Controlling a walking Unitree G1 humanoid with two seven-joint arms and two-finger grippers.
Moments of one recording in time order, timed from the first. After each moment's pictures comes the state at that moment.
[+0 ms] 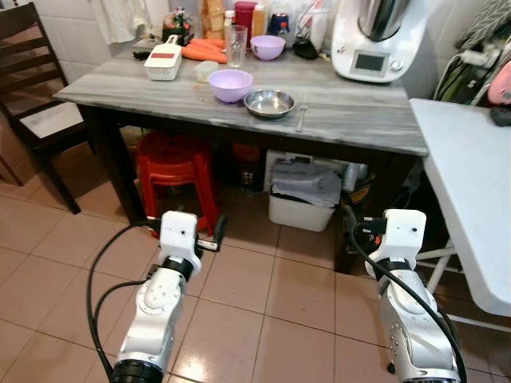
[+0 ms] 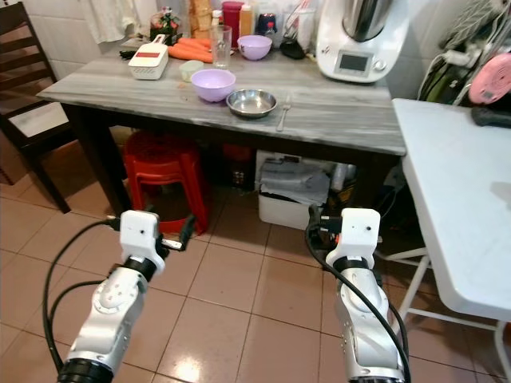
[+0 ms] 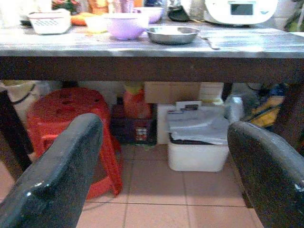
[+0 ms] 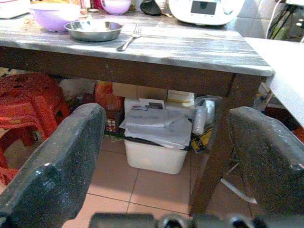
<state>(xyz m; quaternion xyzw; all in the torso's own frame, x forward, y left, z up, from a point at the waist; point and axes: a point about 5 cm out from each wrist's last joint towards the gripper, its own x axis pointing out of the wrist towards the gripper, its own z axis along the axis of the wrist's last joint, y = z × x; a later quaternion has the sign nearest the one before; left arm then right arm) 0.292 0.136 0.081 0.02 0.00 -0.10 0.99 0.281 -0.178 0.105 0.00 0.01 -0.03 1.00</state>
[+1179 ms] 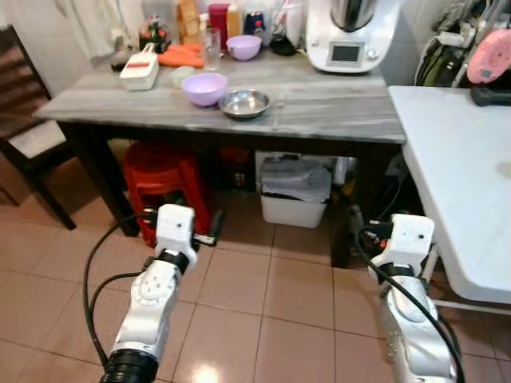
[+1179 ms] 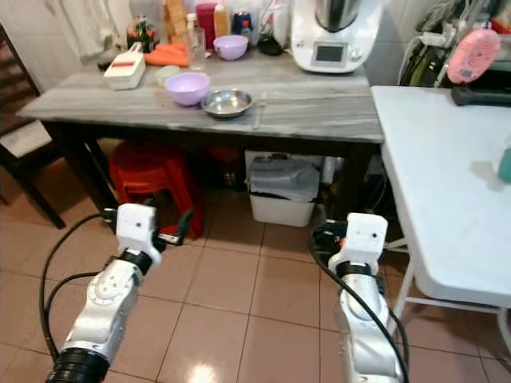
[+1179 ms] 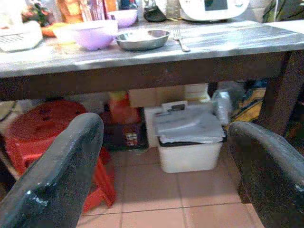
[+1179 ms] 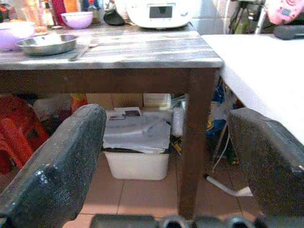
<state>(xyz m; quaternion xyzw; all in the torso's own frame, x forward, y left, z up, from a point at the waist) 0.300 0.136 0.084 0.02 0.00 -0.13 0.99 0.272 -0.186 0.103 -0.01 -0.01 -0.07 1.00</state>
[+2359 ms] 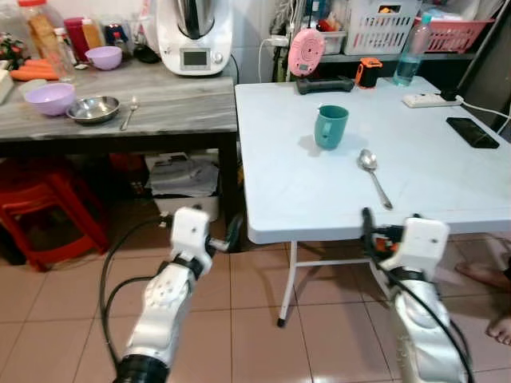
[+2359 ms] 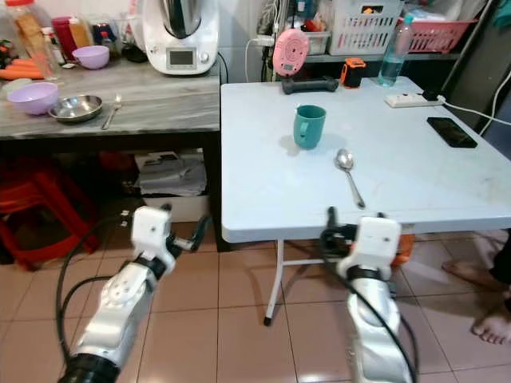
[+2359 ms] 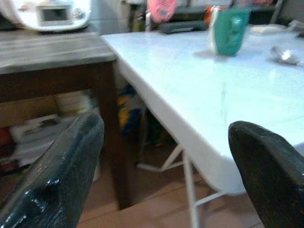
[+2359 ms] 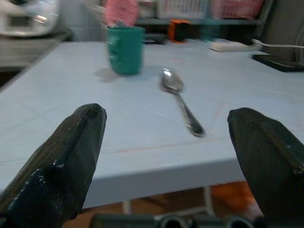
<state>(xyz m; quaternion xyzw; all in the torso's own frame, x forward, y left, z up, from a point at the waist) 0.296 0.125 0.081 0.01 0.01 -0.15 0.99 0.272 -0.183 0.109 -0.01 -0.02 -0.06 1.00</state>
